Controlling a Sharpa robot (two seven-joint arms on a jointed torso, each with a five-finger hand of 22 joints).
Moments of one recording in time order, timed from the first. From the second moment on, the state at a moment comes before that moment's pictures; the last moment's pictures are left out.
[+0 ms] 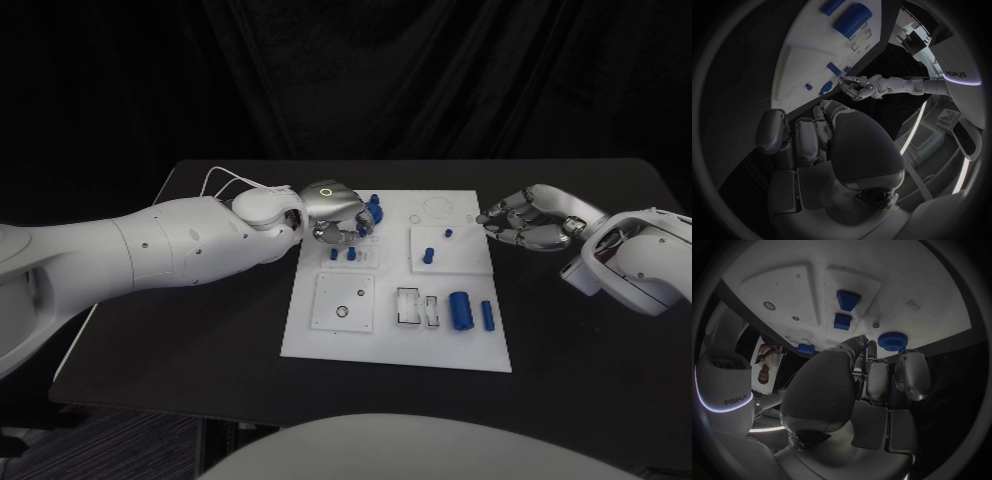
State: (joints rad) left arm 1.24 -0.63 -0.21 1.19 -1.70 -0.38 0.26; left_hand 1.50 -0.07 0.35 0.06 0.24 0.95 0.05 0.11 0.54 0.88 0.01 0.45 0.48 1.41 -0.06 1.37 1.13 0.07 1.41 0.05 1.20 1.31; right arm 1.31 -0.97 -0.25 1.47 -1.02 -0.29 0.19; right_hand 1.44 -0.01 0.31 0.17 0.44 0.93 0.13 0.11 0.12 1.31 0.04 1.38 1.16 1.47 -0.03 1.31 1.13 0.08 1.39 0.08 1.19 1.31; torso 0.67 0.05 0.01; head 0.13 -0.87
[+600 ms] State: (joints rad) left arm 1.26 -0.74 -0.21 1.29 -1.70 -0.39 0.20; left_hand 1.49 -0.08 0.35 0.06 0.24 0.96 0.05 0.11 0.54 0.90 0.01 0.43 0.47 1.40 -0.06 1.35 1.11 0.07 1.41 0.05 1.21 1.31; right arm 1.30 -0.96 -0.25 1.47 -1.02 -0.28 0.19; right_hand 1.44 -0.01 0.31 0.17 0.44 0.93 0.13 0.11 0.12 1.31 0.04 1.38 1.16 1.47 -0.03 1.31 1.13 0.08 1.39 0.08 1.19 1.31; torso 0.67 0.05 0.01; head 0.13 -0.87
